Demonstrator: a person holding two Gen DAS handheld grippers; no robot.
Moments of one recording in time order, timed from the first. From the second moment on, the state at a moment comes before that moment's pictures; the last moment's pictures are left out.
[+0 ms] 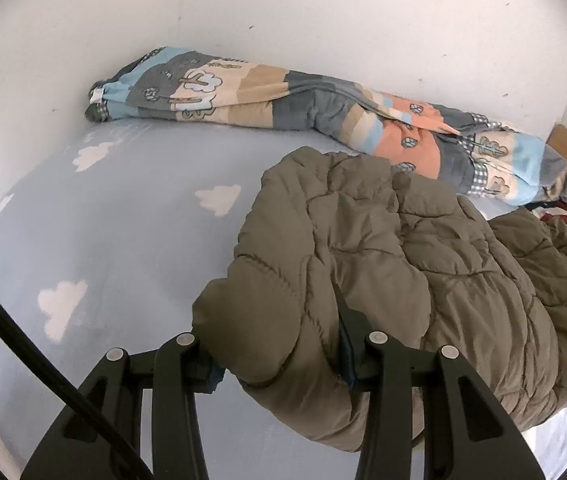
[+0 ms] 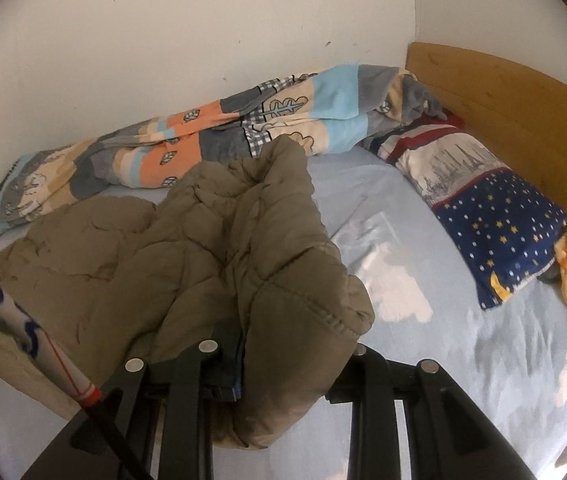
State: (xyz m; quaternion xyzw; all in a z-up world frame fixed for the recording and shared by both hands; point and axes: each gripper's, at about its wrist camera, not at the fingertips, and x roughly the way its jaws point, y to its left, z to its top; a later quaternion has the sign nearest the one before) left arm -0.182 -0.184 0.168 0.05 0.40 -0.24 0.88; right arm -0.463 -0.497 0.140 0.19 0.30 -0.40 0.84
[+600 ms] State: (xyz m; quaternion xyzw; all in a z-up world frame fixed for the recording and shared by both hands) left arm -0.233 -0.091 0.086 -0.04 0.54 -0.19 0.82; right arm -0.579 -0.460 0.048 0.38 0.34 -0.39 0.76
